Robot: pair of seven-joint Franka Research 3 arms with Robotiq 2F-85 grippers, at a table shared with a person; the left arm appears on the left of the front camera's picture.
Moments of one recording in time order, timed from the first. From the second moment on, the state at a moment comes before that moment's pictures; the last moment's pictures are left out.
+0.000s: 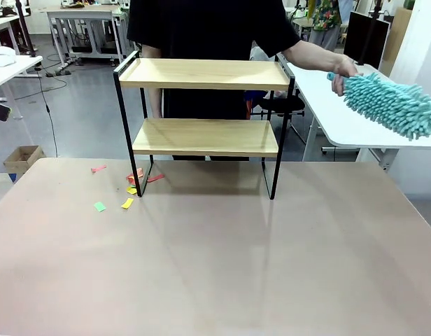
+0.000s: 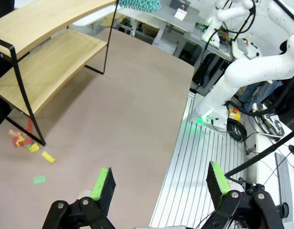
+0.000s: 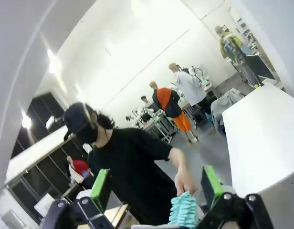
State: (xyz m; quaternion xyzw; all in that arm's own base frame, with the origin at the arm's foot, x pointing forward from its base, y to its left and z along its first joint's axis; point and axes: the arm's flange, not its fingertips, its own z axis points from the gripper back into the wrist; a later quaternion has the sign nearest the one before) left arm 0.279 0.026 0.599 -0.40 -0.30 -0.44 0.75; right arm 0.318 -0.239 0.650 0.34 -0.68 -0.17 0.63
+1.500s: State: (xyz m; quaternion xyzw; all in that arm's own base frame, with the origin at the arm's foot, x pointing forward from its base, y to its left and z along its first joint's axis) left arm 0.279 0.026 0.599 -0.40 -0.30 -0.44 0.75; right arm 0.319 -0.241 0.650 0.34 -0.68 -0.16 0.63
